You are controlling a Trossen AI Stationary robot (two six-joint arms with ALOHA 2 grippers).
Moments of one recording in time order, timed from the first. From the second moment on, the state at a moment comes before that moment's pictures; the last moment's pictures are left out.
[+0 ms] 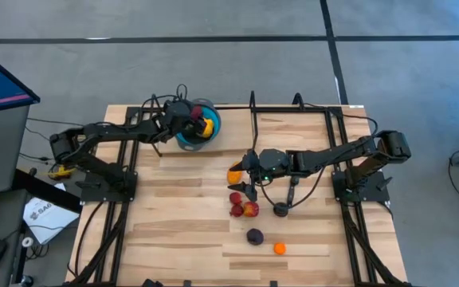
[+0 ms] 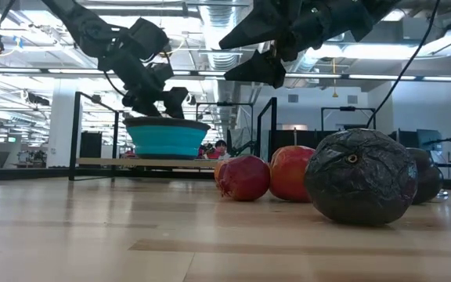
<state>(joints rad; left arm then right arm) 0.54 1.43 0.75 0.15 -0.52 -0.13 0.06 1.56 0.92 0.23 0.00 0.28</state>
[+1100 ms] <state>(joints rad) 0.02 1.11 0.75 0.19 -0.30 0.09 0.23 1.55 0.92 0.20 0.64 0.16</state>
